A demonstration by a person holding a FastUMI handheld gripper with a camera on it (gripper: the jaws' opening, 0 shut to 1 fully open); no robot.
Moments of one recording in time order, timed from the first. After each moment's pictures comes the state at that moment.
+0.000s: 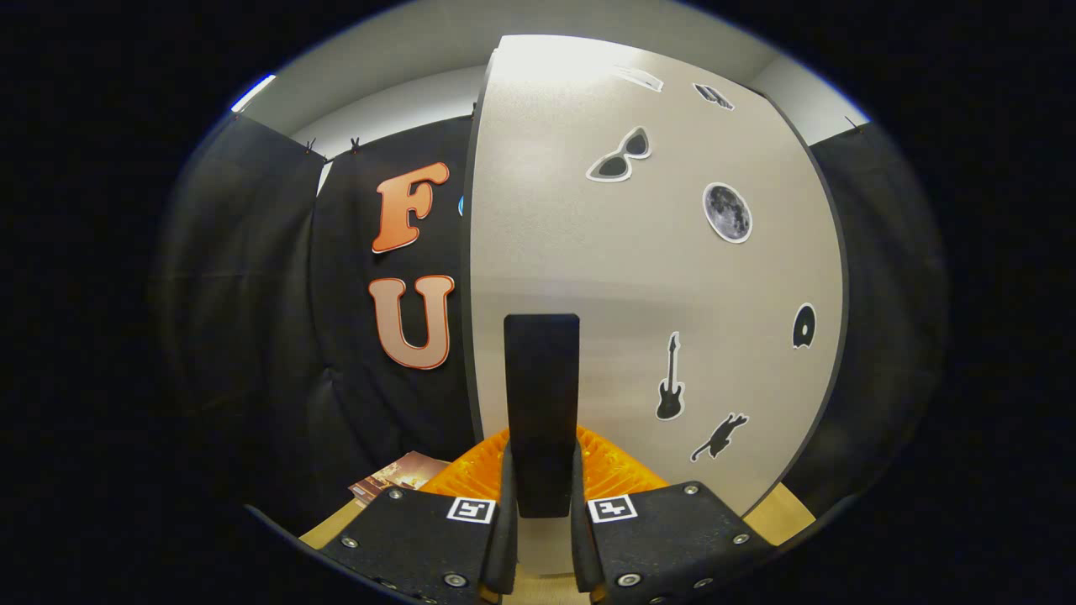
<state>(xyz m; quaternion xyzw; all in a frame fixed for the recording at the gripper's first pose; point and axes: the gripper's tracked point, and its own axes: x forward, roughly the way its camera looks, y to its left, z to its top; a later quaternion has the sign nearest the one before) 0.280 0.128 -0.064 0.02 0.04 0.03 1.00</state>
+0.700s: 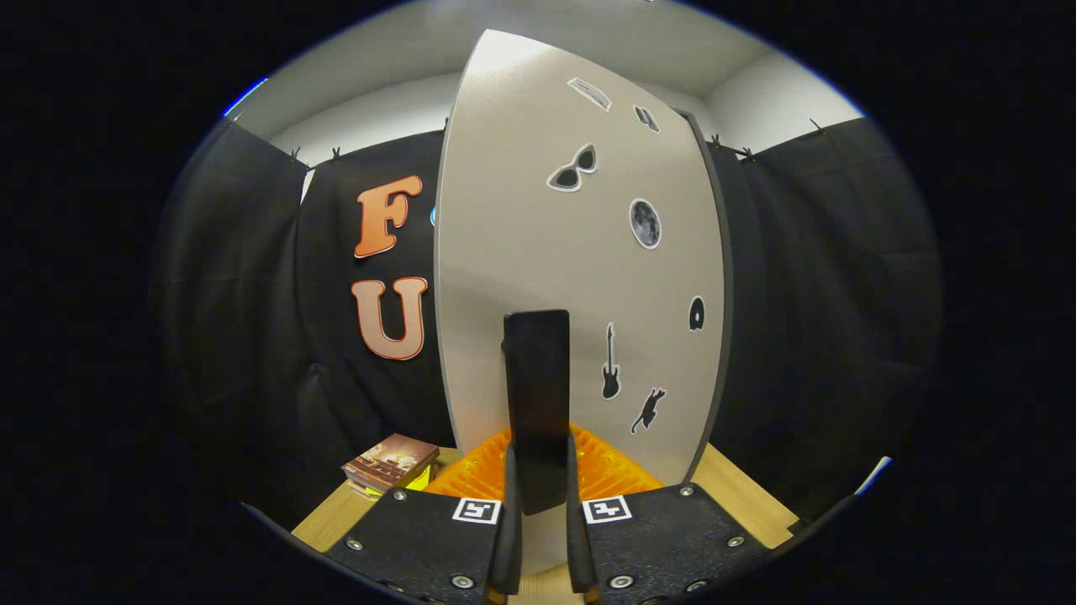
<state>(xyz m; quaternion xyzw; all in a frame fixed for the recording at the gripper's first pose) 0.161 0.054 -0.071 0.03 0.04 -0.03 1.00</state>
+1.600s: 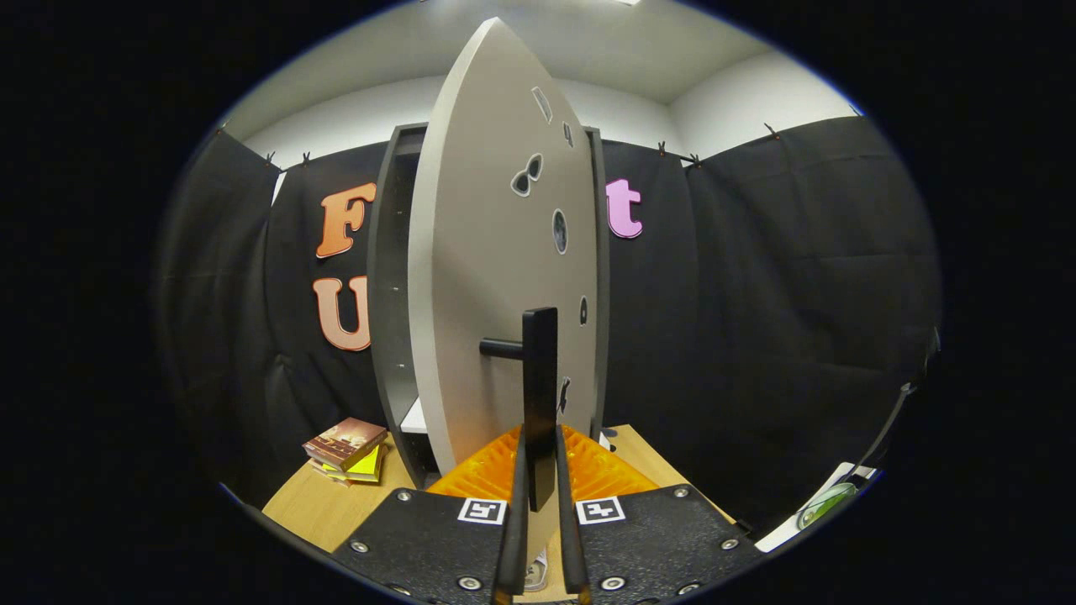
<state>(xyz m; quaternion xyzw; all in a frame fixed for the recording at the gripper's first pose) 0.069 -0.071 -0.075 0.02 0.05 -0.09 1.00</state>
